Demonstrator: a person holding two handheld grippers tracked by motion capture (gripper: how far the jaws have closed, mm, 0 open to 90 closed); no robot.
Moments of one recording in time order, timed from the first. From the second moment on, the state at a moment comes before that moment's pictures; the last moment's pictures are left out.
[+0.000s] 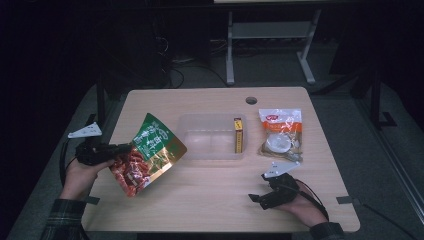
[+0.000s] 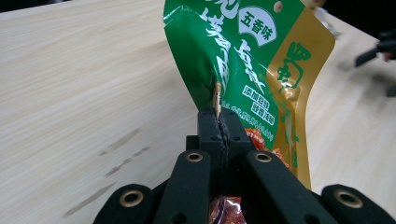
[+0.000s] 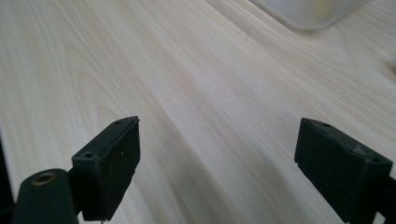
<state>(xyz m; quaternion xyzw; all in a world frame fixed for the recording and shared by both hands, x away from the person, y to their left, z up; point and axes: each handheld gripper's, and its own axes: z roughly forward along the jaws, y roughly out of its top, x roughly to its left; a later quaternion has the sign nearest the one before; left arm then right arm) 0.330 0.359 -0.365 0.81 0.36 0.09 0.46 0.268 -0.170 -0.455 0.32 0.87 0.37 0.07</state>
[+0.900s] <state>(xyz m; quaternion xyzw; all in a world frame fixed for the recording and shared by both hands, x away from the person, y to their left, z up) 0.327 0.236 -0.367 0.83 0.28 0.05 0.48 0.287 -0.144 -0.424 0.28 0.83 0.47 0.02</state>
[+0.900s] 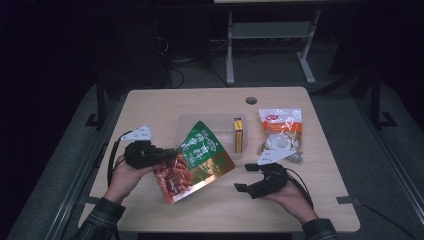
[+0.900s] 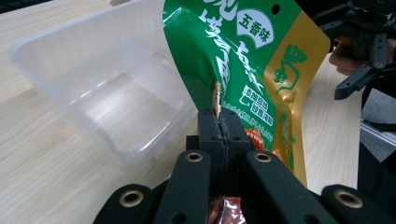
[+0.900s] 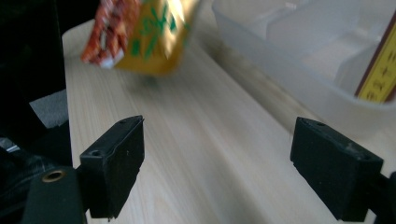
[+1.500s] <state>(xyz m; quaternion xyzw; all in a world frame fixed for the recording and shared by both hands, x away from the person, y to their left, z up) 0.329 0.196 -0.368 0.82 0.26 0.05 0.51 0.308 -0.126 -0.418 0.27 0.81 0.52 0.00</state>
